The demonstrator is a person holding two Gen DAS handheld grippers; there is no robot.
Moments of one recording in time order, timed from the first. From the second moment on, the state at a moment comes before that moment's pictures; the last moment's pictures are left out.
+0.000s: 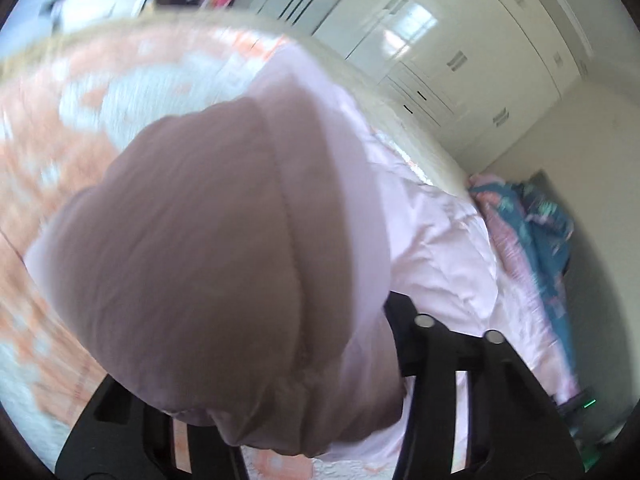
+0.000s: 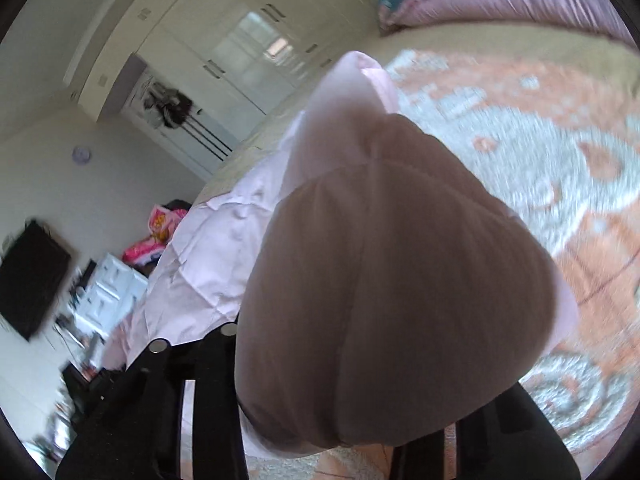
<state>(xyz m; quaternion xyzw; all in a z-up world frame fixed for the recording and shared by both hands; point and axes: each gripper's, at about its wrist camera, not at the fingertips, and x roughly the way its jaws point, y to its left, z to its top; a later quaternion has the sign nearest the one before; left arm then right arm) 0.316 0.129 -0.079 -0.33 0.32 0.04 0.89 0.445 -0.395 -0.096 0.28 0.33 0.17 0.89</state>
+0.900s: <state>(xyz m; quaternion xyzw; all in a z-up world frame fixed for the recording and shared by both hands) 0.152 0.090 -0.020 -0.22 0.31 0.04 0.92 0.250 -0.397 -0.033 0.13 0.29 0.20 0.93</state>
